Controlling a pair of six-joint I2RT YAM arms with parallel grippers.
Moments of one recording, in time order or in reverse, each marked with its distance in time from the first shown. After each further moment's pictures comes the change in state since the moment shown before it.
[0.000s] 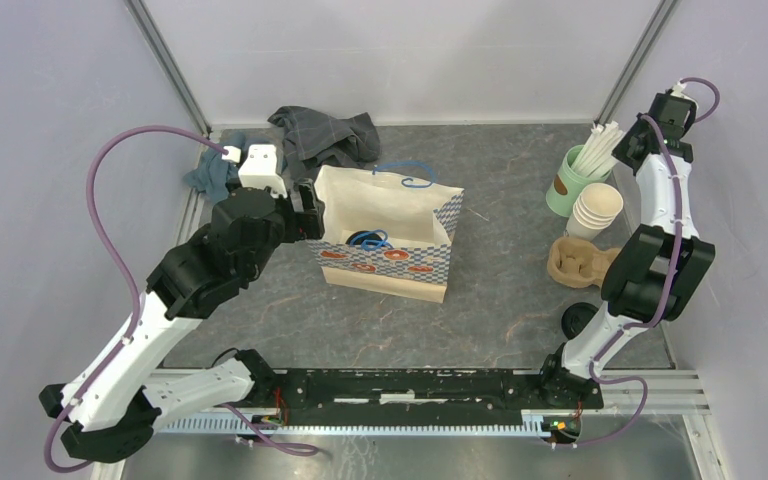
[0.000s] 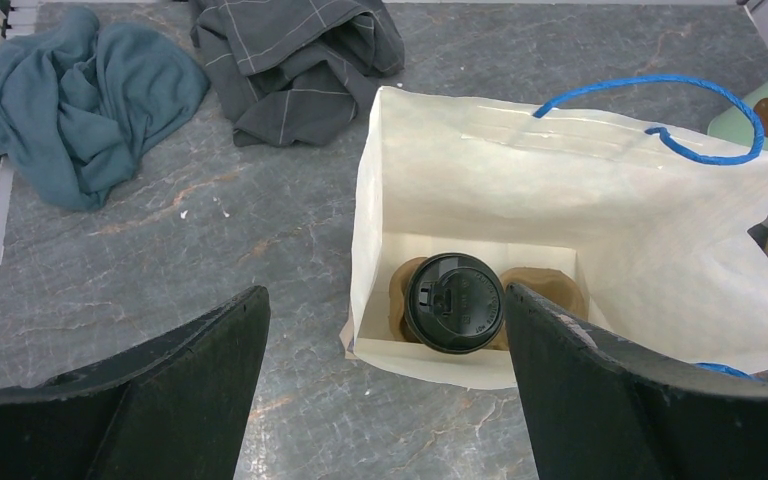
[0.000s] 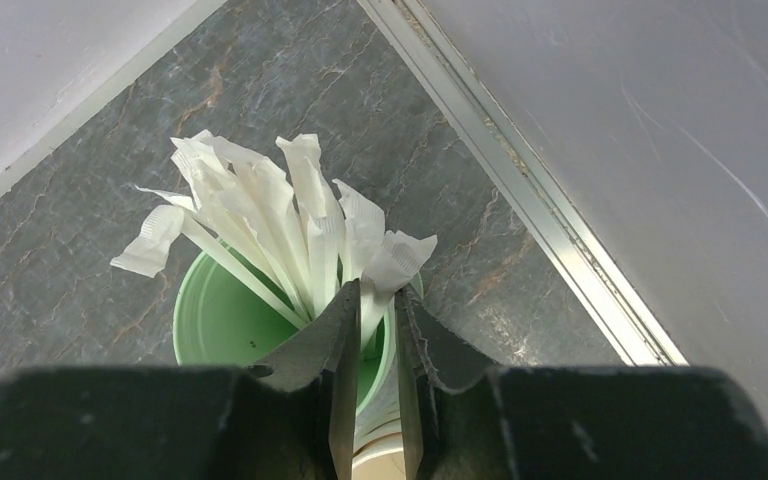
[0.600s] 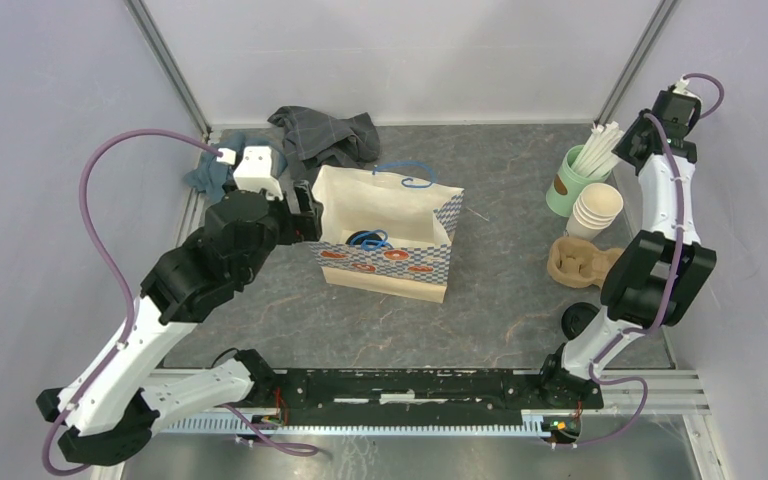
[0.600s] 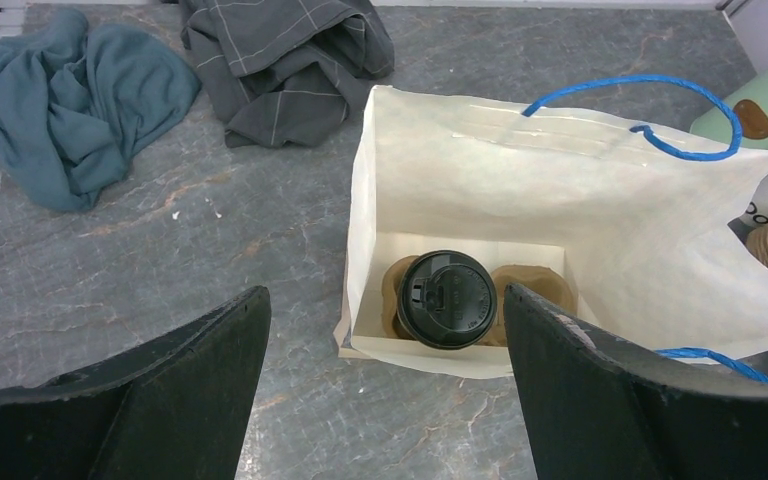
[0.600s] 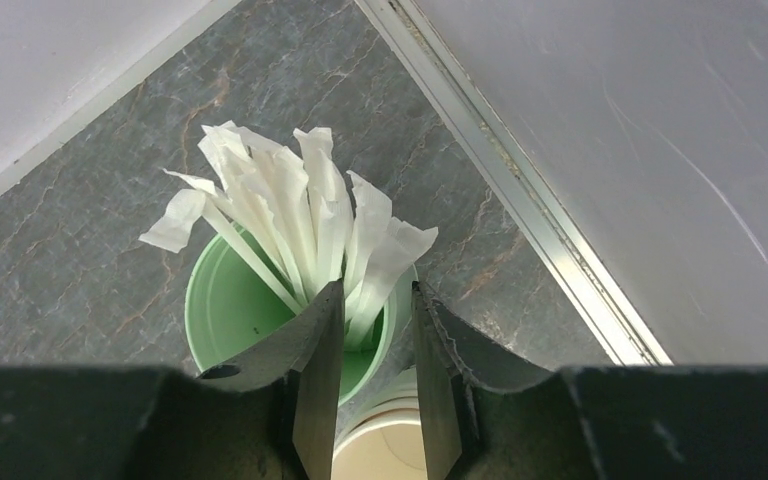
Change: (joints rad) left arm 0.000 -0.026 -0.002 -0.005 0.021 -0.008; right arm 0.000 -0.039 0.009 -0.030 -0.003 -0.023
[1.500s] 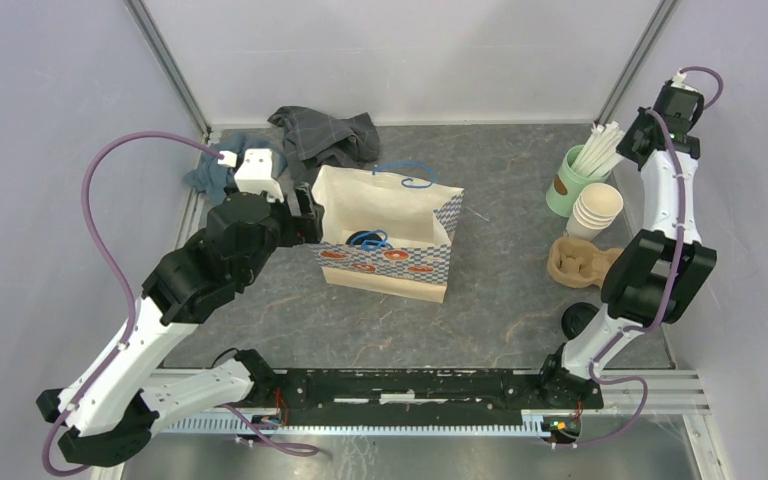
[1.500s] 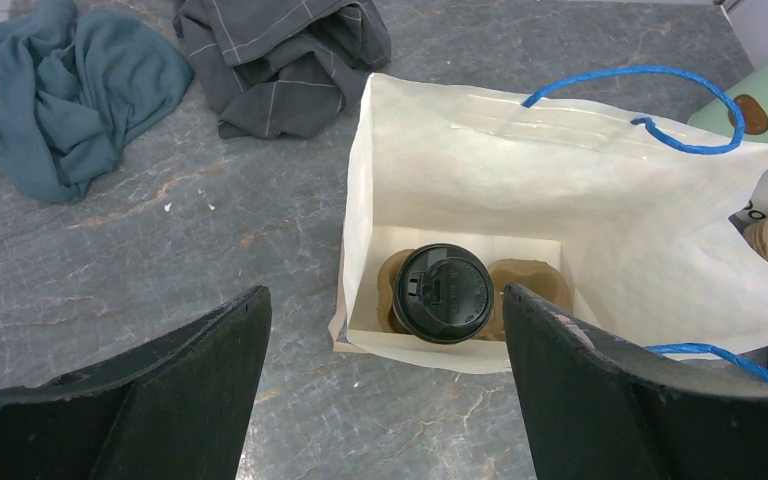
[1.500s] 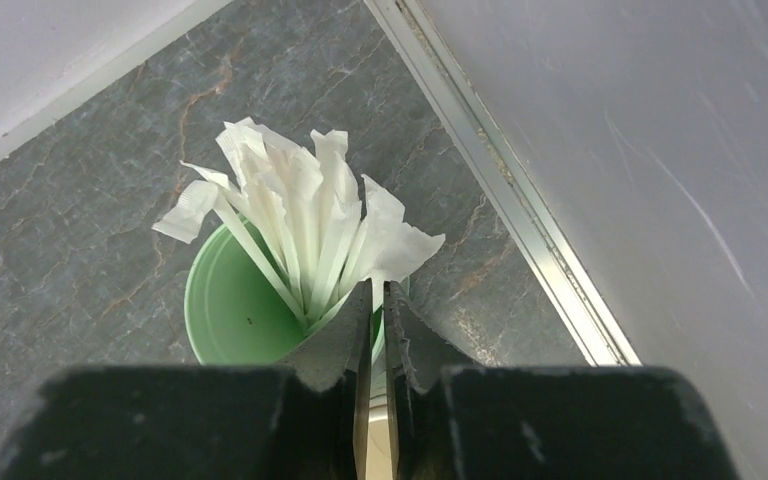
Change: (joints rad) left arm 0.000 -0.003 -0.017 0.000 0.005 -0.016; right arm 0.000 0.029 0.050 -0.042 -0.023 -0.066
